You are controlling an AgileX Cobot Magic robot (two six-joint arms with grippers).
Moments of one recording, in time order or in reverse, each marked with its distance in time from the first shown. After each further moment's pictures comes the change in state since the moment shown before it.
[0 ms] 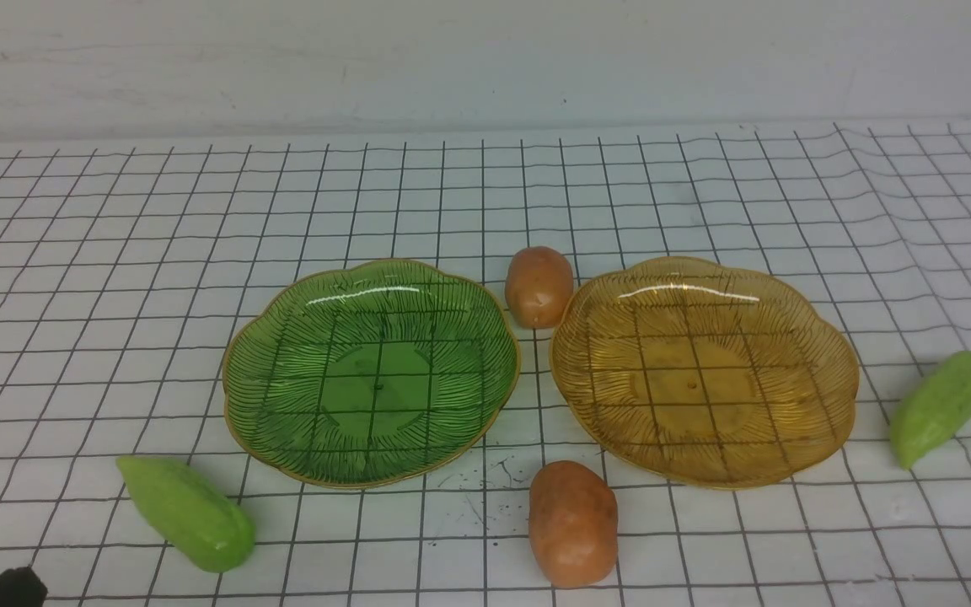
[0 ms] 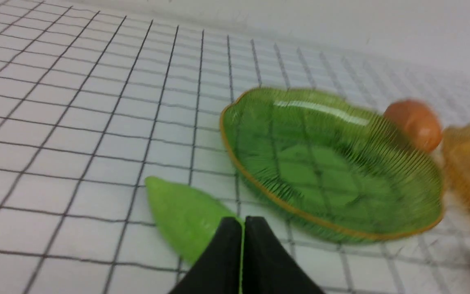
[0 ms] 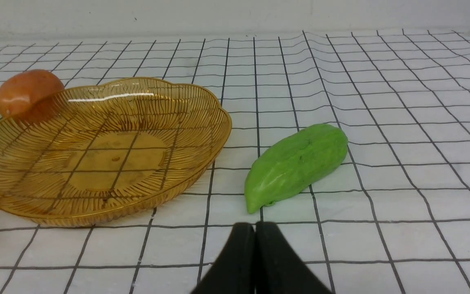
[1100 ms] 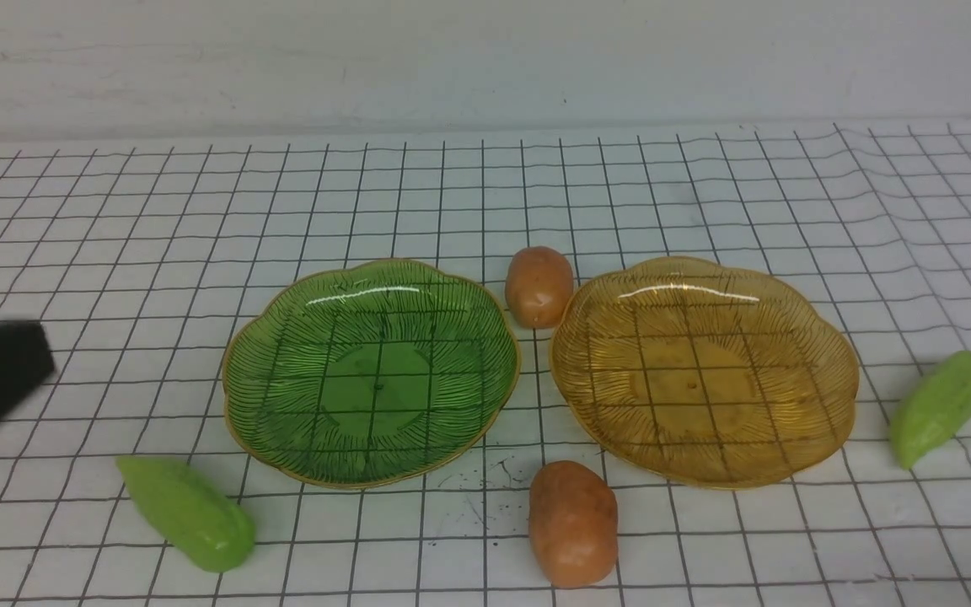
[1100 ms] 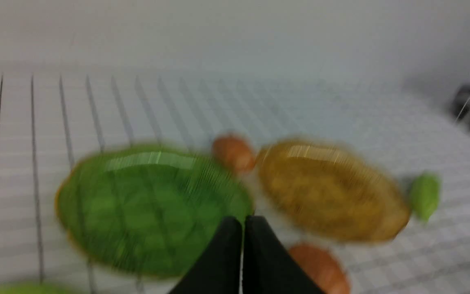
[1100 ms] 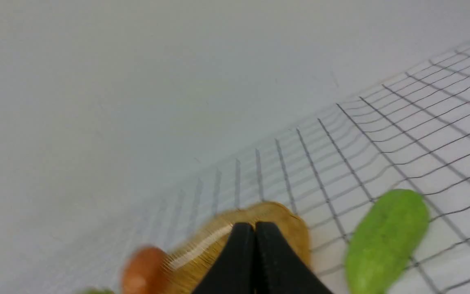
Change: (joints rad) right arm 0.000 0.000 0.009 0.379 -0.292 0.260; left arm 0.000 0.628 -0.810 -0.086 0.620 0.200
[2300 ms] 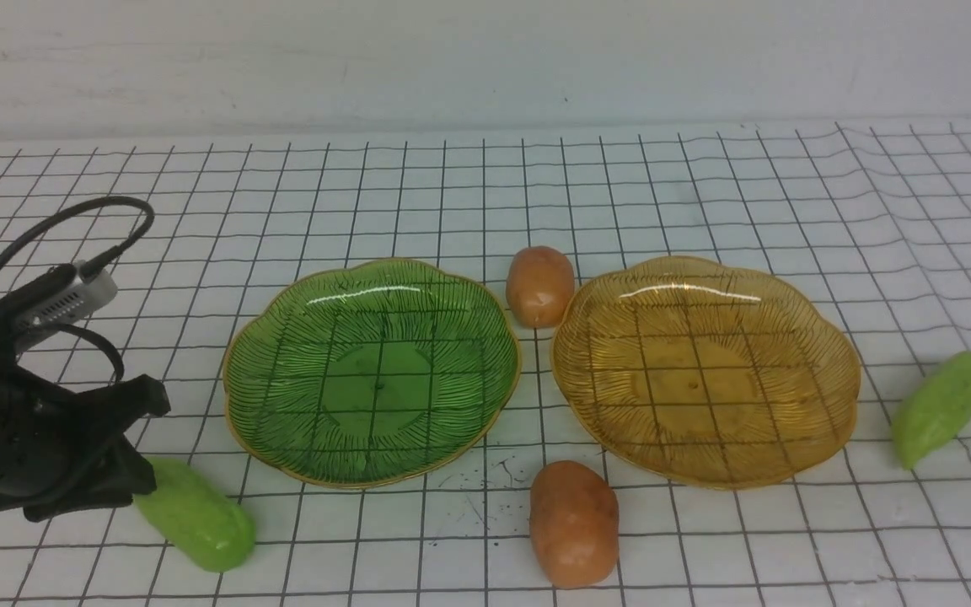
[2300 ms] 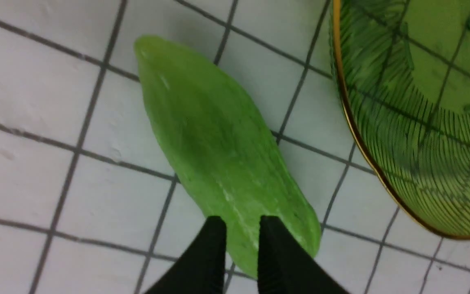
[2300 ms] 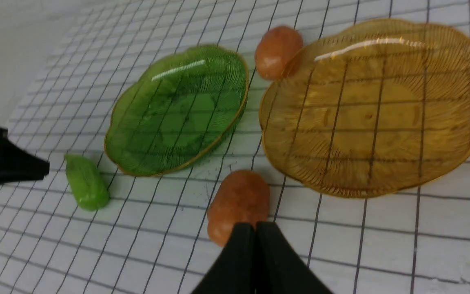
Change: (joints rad) right arm 0.041 0.623 -0.735 0.215 0.902 -0.487; left arm 0.170 0.788 -0.004 0.053 -0.131 -0.250
